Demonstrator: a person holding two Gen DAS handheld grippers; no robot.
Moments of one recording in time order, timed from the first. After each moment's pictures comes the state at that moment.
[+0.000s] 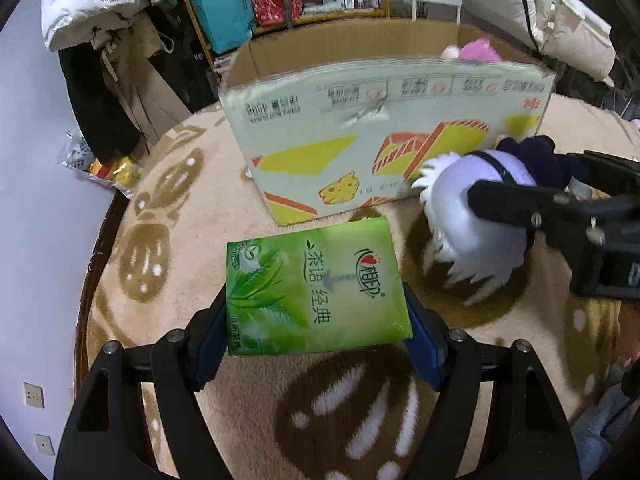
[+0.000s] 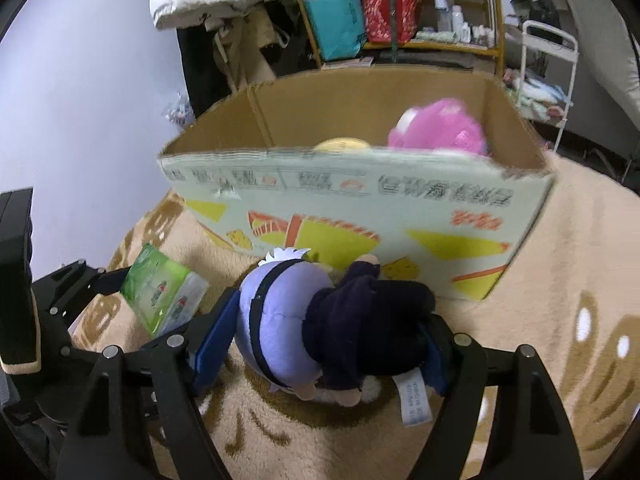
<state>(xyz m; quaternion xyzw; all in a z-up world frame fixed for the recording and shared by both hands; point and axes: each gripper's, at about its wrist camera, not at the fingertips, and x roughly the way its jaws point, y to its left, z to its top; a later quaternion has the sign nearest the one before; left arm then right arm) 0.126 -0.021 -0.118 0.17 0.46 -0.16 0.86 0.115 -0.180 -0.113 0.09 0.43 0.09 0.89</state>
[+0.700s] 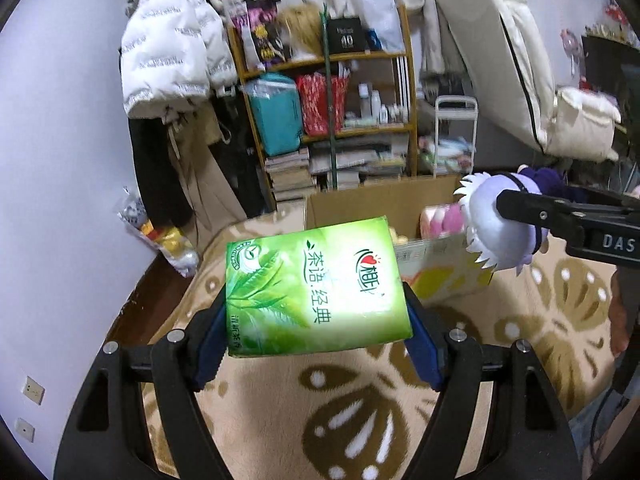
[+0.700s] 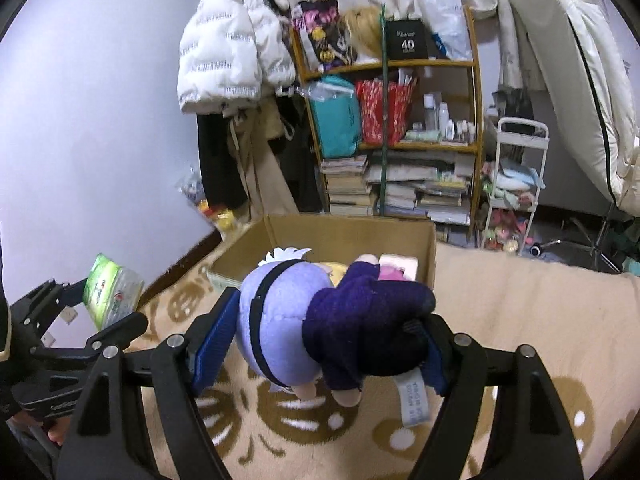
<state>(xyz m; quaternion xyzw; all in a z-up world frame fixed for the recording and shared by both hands) 0.066 0.001 0.000 0.12 0.28 -0.12 0.94 0.070 -0.208 -0.004 0.07 0.29 0.08 0.95</state>
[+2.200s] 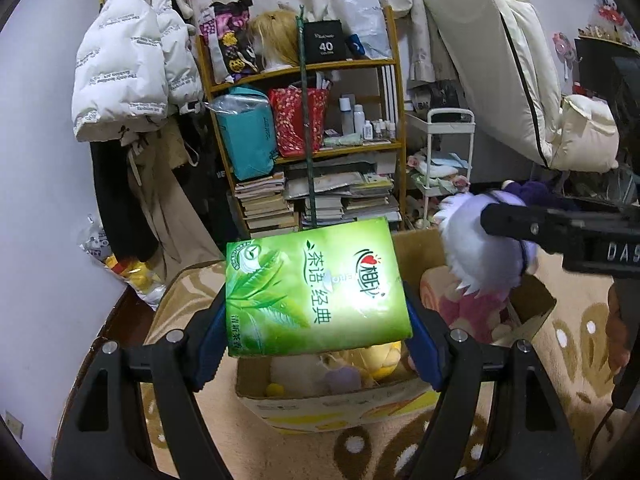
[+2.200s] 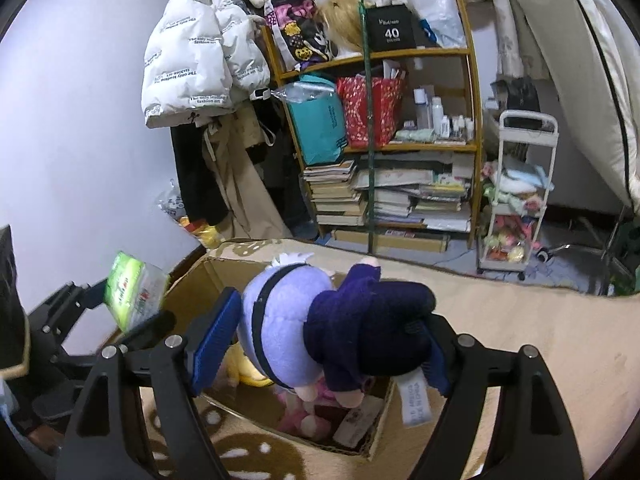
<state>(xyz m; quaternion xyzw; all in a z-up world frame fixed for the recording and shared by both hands) 0.188 -0.070 -0.034 0.12 0.27 -0.16 0.94 0.170 -0.255 -0.025 0.10 0.30 0.08 0.95</state>
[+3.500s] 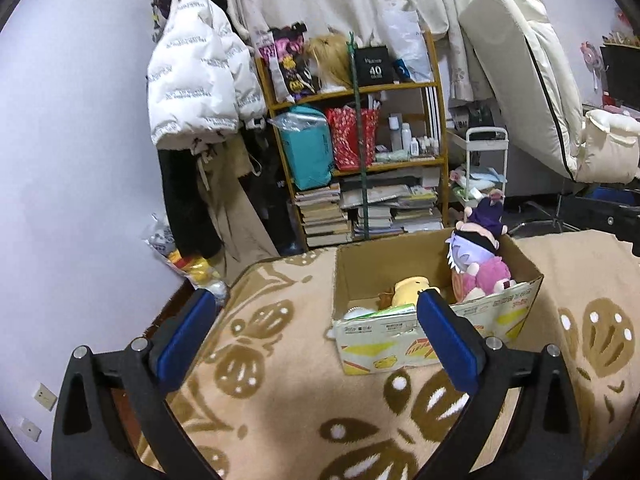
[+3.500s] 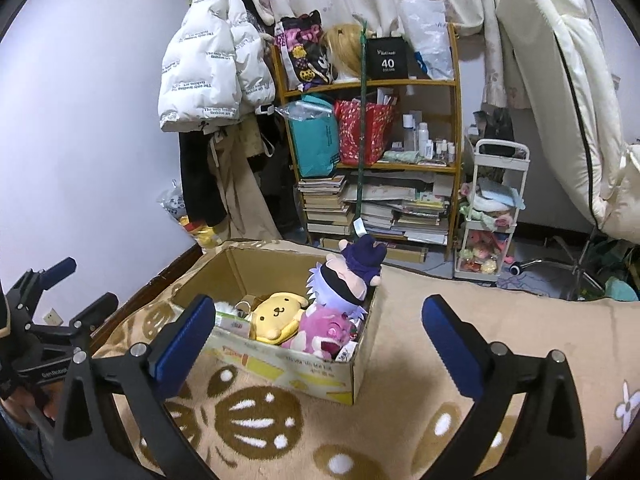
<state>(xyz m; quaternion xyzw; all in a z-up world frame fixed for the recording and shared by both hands) 0.092 -0.012 0.019 0.12 0.23 -0.07 0.96 0.075 -0.251 0.020 0.06 0.27 0.05 0.96</state>
